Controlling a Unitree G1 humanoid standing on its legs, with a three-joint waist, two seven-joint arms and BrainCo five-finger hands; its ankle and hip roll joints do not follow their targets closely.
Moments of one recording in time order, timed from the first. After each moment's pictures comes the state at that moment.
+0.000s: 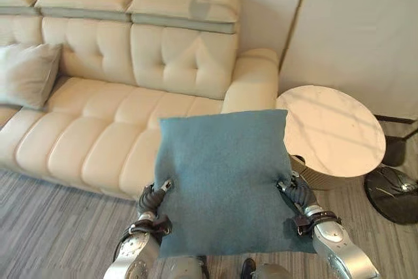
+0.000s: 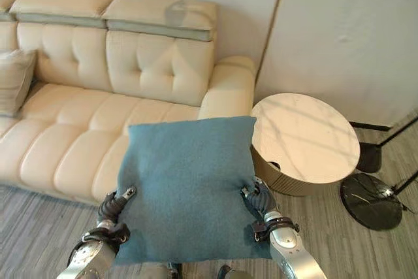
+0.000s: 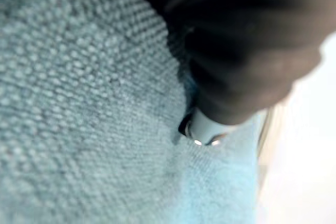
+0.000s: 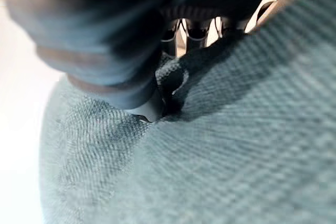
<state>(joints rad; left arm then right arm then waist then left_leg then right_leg) 0.27 0.27 -0.15 -0.12 -0.61 0.10 0.32 0.16 -0.41 0.25 -0.12 0.32 0.16 -0.16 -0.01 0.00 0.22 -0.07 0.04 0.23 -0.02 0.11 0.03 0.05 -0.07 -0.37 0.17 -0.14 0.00</state>
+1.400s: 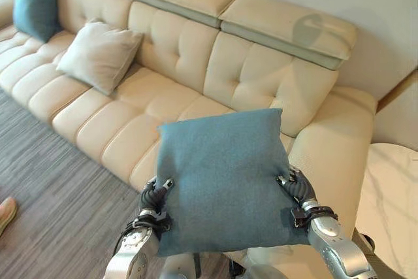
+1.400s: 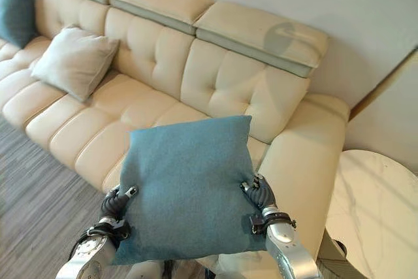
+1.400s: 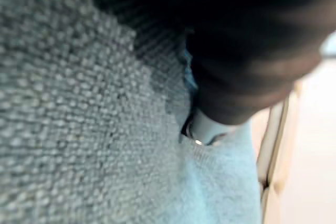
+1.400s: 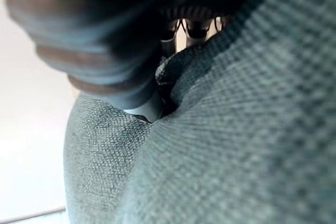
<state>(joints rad) 0.24 0.28 -0.13 -0.03 -0.53 0.12 0.31 0.13 -0.36 0.27 -0.07 0.33 0.14 -0.18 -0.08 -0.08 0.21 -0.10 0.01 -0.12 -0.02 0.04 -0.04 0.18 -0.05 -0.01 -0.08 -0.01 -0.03</state>
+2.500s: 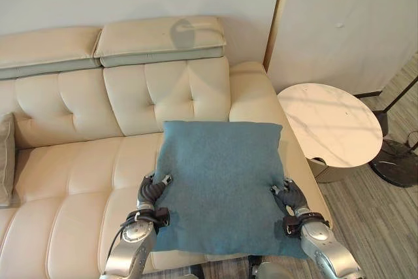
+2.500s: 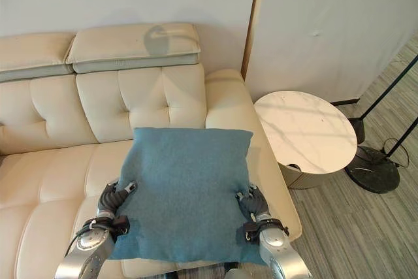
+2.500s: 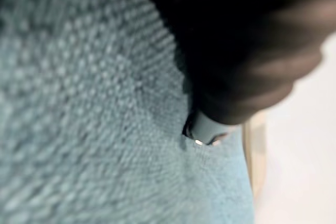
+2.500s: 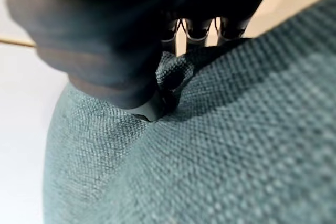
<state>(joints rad) 0.07 0.31 -0.15 0.04 -0.33 0.11 0.42 -0.04 -0.31 0.36 0.13 0.29 0.15 -0.28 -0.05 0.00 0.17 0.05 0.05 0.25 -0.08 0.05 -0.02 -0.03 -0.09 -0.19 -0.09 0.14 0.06</state>
